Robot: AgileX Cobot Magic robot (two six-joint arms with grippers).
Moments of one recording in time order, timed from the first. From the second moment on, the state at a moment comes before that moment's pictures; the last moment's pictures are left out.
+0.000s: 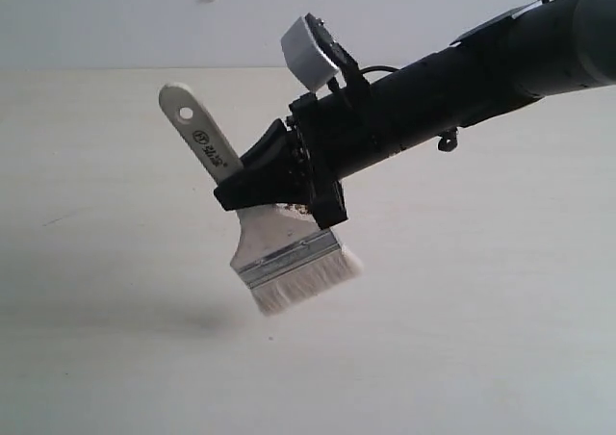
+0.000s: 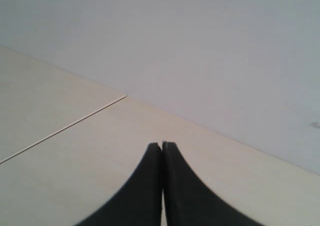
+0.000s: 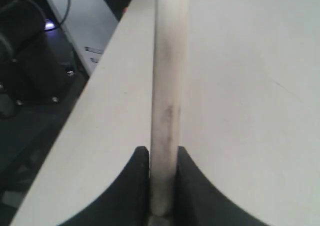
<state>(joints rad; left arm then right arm) -0.31 0.01 0.00 -1.74 -0.50 1.46 0.44 1.92 -1.13 1.41 1.16 -1.94</state>
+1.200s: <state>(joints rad) -0.31 0.01 0.00 -1.74 -0.50 1.46 0.37 2.24 -1.53 1.57 0.83 -2.10</state>
